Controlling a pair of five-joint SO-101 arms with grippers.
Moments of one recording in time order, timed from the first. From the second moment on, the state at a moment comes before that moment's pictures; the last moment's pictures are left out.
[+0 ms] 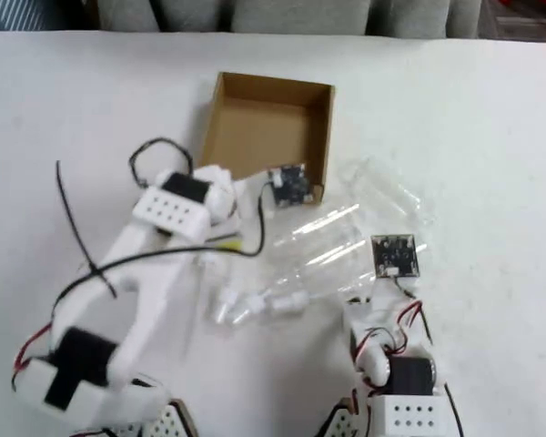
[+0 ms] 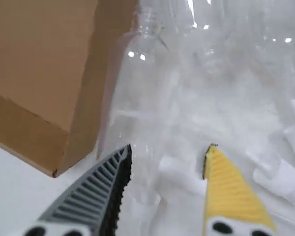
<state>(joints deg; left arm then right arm) 15.4 -5.8 26.9 57.8 -54.2 -2.2 -102.5 96.4 71.1 4.3</state>
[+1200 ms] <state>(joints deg) 13.7 20.3 6.1 60.0 -56.8 -2.2 -102.5 96.4 71.1 6.4</state>
